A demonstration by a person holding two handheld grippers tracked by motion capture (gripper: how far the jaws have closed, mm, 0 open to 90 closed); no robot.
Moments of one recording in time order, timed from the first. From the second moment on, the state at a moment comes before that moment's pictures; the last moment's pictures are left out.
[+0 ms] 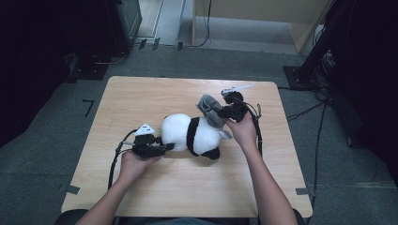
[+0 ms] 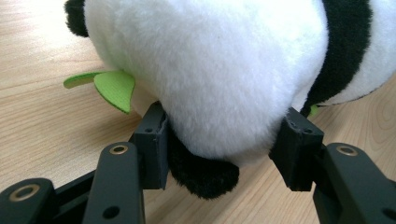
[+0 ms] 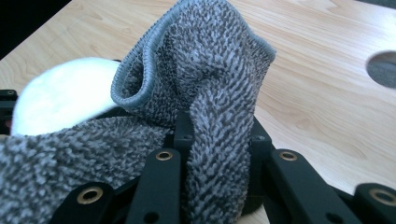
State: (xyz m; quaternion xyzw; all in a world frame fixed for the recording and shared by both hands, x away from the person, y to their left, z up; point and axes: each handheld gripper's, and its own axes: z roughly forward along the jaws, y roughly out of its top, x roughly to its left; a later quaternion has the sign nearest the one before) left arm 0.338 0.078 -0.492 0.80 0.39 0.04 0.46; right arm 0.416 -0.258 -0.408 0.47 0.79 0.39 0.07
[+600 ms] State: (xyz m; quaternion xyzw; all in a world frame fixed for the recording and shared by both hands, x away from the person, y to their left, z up) left arm 0.338 0.079 -0.494 0.79 0.39 0.04 0.46; right arm 0.417 -0.299 -0.461 0.53 0.78 0.34 0.06
